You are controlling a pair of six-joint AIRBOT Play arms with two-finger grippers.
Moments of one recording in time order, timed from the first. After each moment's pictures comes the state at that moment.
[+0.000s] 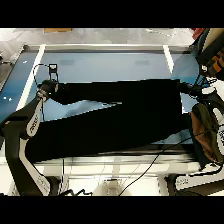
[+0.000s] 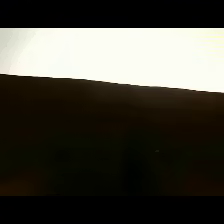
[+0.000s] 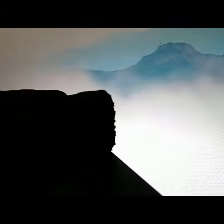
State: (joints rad) left arm -0.01 -2.01 1.67 1.95 -0.55 -1.88; right arm -0.35 -1.60 1.23 -0.80 0.45 0.85
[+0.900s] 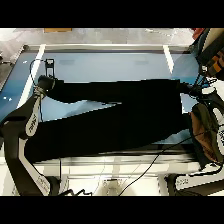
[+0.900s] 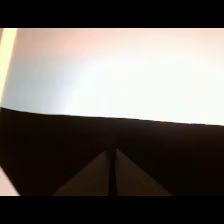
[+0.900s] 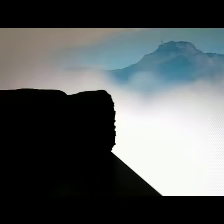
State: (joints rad) left arm 0.01 -1.98 1.75 2.08 -0.59 -1.88; right arm -0.35 -1.60 1.23 -0.80 0.46 0.85
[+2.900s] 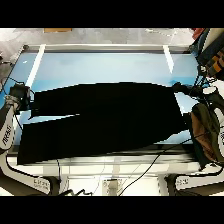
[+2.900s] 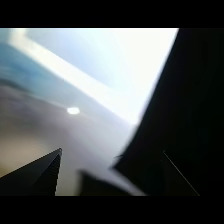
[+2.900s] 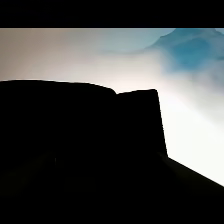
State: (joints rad) left arm 0.23 -1.72 1.43 2.13 -1.17 -1.90; right arm -0.35 -1.56 1.23 -0.86 0.55 0.90
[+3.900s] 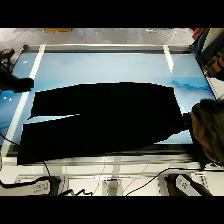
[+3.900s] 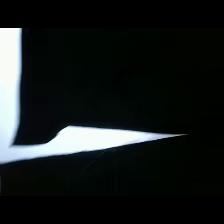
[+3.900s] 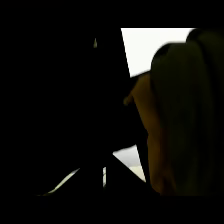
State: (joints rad) left arm 0.22 -1.42 1.71 1.42 -1.43 -1.39; right arm -0.57 -1.08 1.13 -1.31 1.29 1.19
